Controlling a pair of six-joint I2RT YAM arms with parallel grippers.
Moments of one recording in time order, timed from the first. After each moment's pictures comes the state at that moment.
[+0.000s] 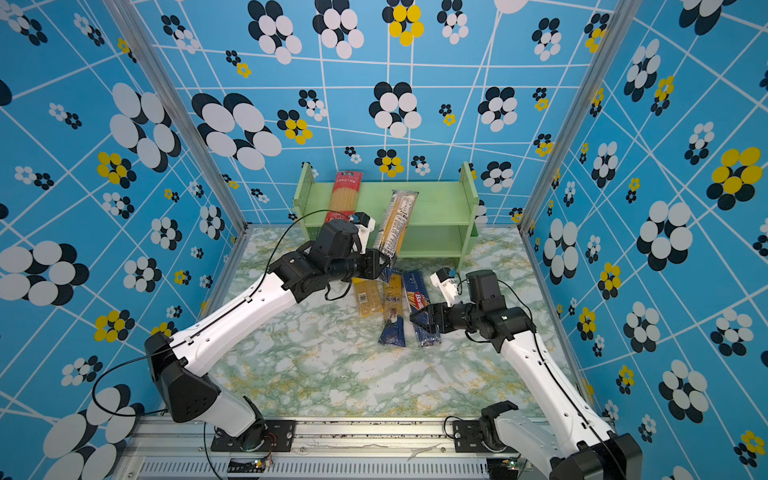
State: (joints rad) left arm -0.75 1.59 1.62 -0.58 0.06 -0.51; right arm 0.28 1.04 0.88 -0.67 -0.69 0.19
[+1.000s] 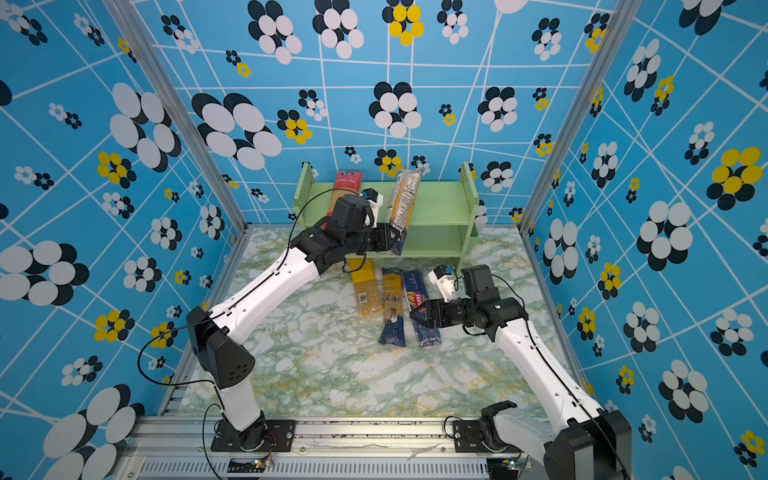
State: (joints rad) left arm -0.68 1.84 1.94 -0.58 0.09 -0.54; right arm 0.28 1.13 0.92 -0.69 -0.64 0.17
